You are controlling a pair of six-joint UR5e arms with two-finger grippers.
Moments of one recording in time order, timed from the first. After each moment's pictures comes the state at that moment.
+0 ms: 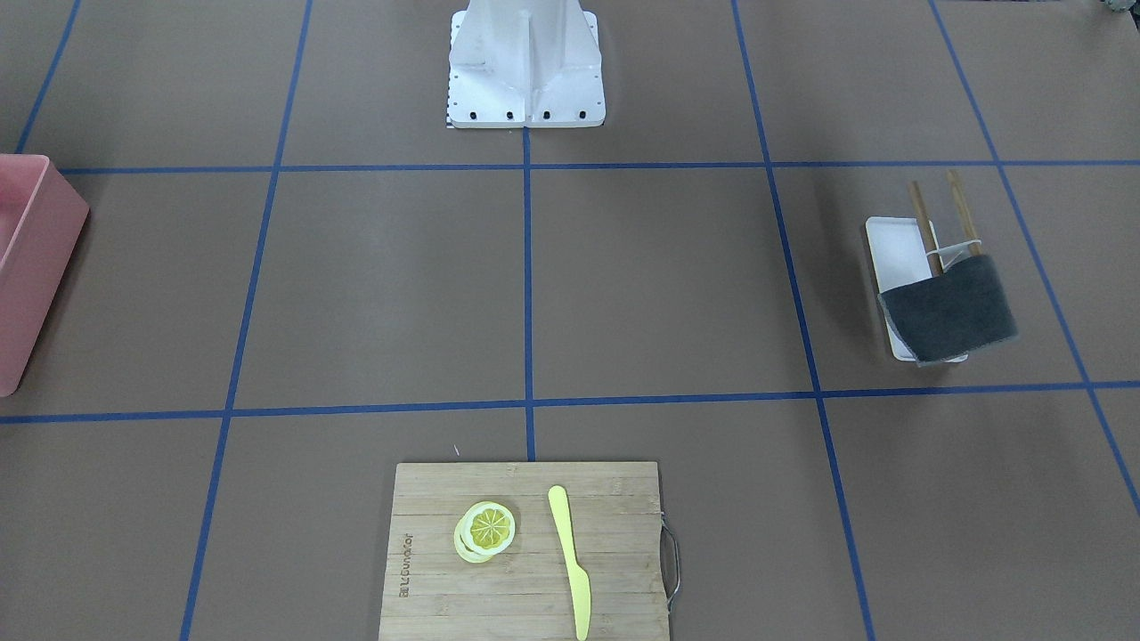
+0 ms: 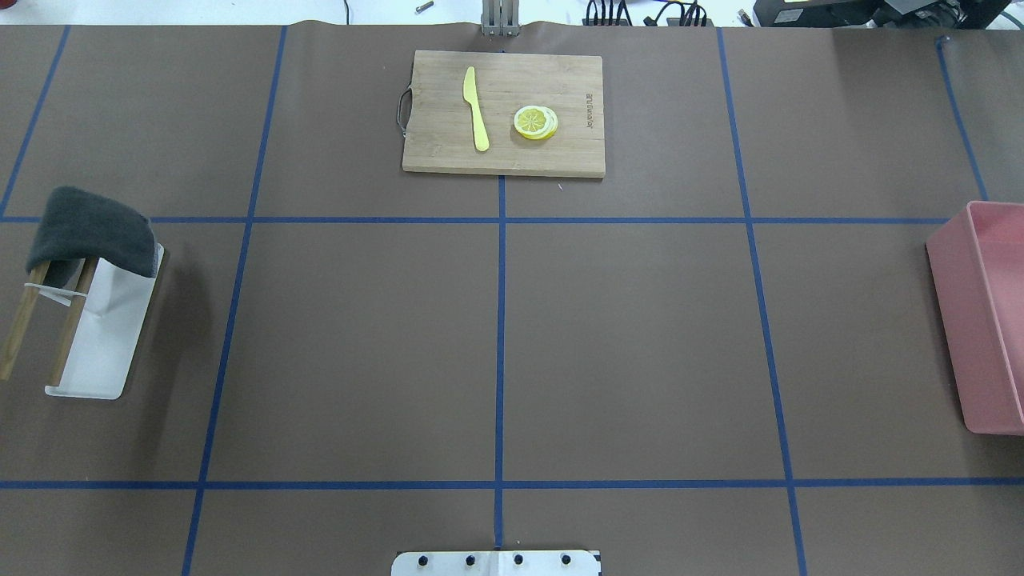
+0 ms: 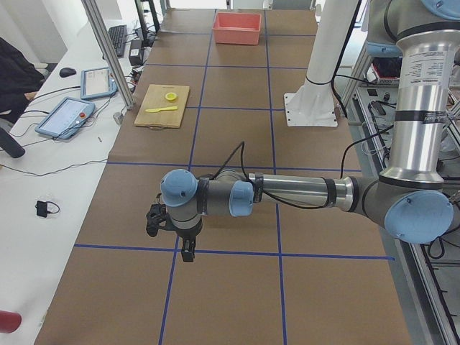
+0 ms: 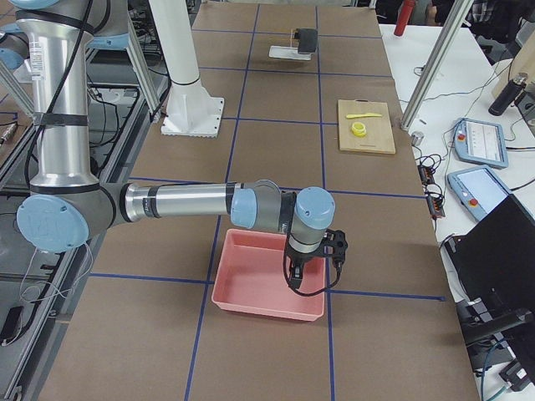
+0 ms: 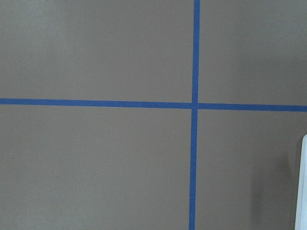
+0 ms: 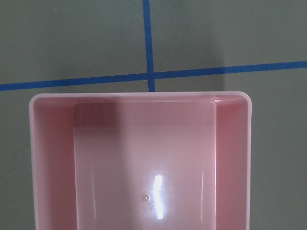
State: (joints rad) left arm -1.61 -1.60 -1.60 -1.54 -2.34 -0.01; right arm 1.58 -1.59 1.68 -1.74 2.35 0.02
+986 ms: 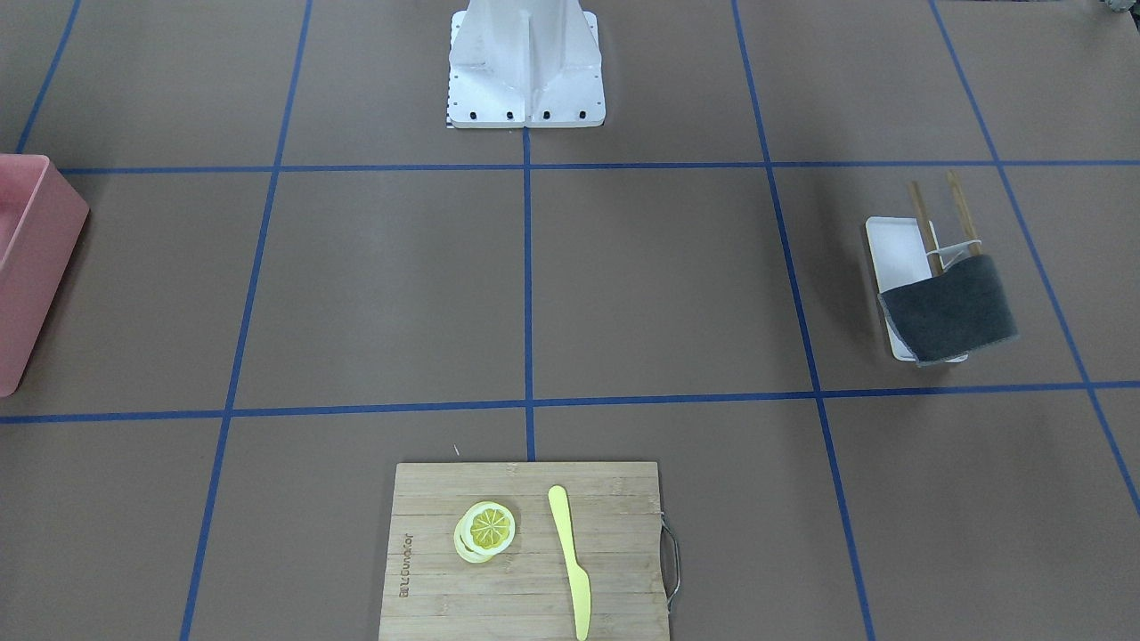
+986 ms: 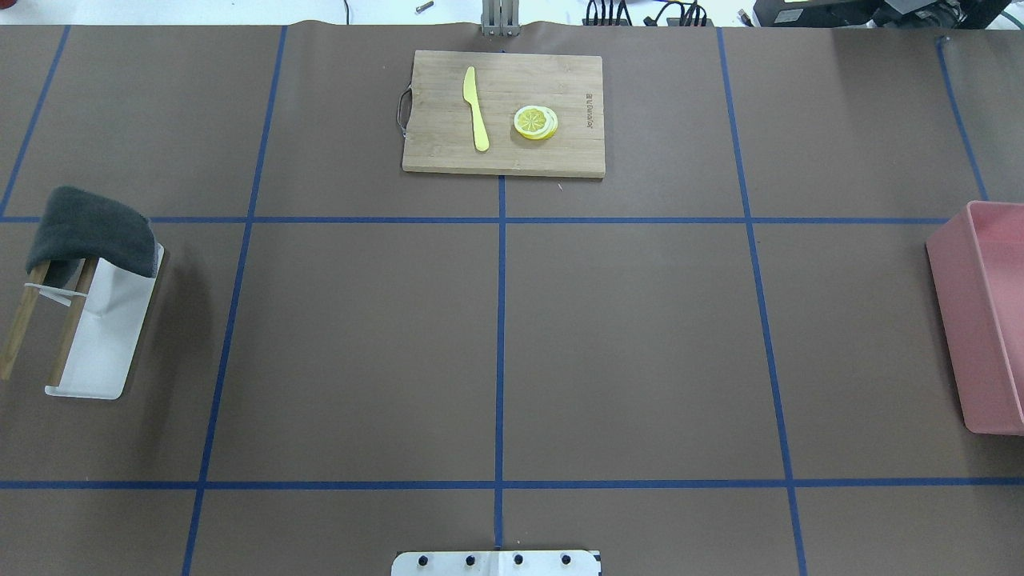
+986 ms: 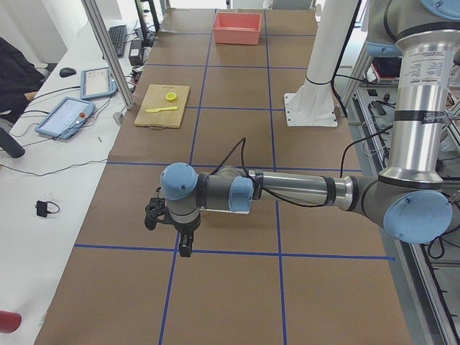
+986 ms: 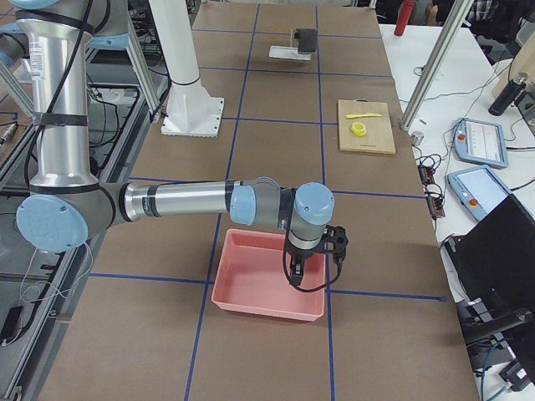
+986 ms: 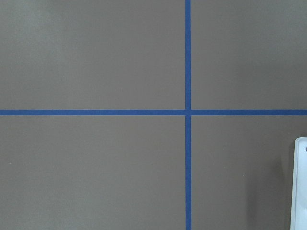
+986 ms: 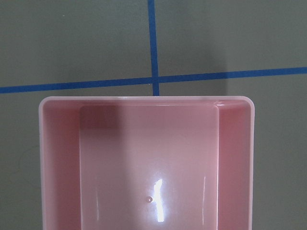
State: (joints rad) left arm -1.60 -1.60 -1.62 -1.55 -2.34 -0.01; right arm 1.58 -1.59 1.70 -1.74 2.35 0.02
